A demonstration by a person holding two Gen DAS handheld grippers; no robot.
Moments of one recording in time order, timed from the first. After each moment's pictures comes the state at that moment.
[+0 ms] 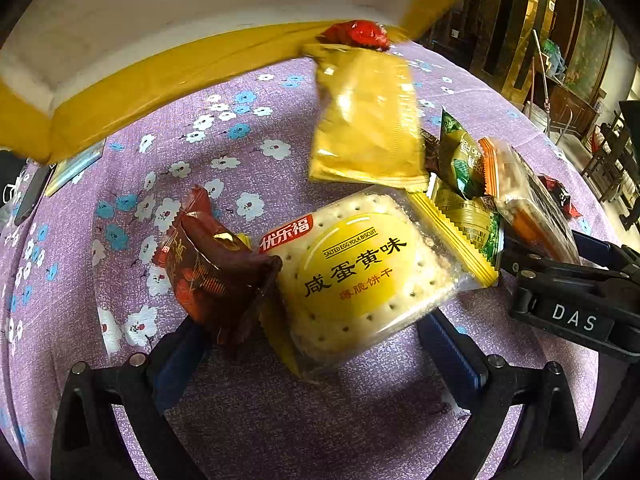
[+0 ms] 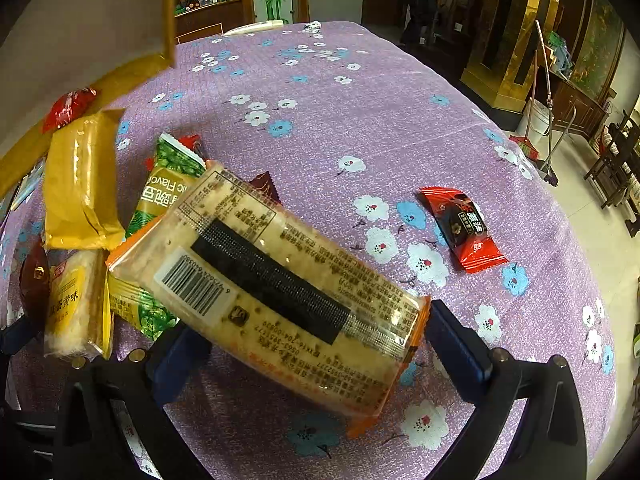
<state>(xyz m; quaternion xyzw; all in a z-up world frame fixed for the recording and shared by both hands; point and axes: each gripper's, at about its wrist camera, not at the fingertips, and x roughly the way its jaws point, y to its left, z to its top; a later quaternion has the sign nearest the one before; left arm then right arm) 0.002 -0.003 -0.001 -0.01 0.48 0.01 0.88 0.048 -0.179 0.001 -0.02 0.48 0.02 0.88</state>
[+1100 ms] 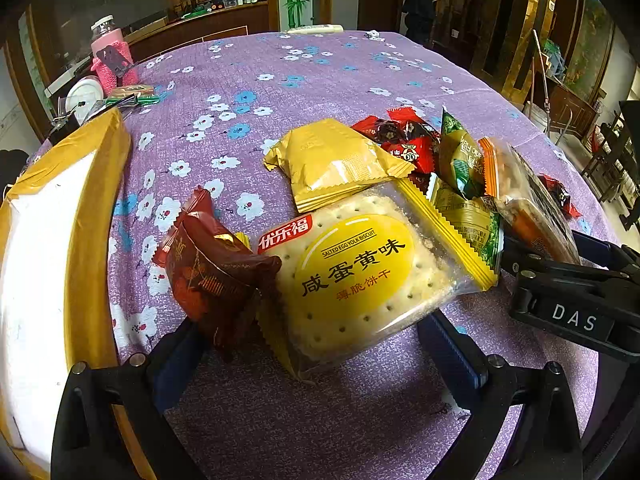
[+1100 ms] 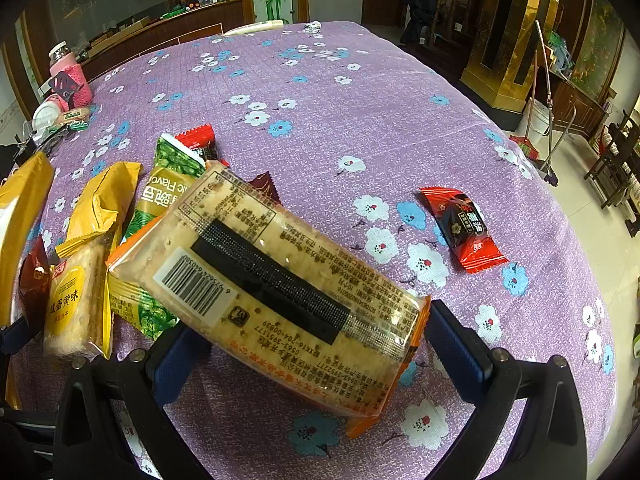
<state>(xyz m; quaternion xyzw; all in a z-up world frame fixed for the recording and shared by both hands) 0.003 -0.006 0.002 -0.01 0.48 0.01 0.88 0.049 -0.179 0.001 -0.02 0.48 0.02 0.88</state>
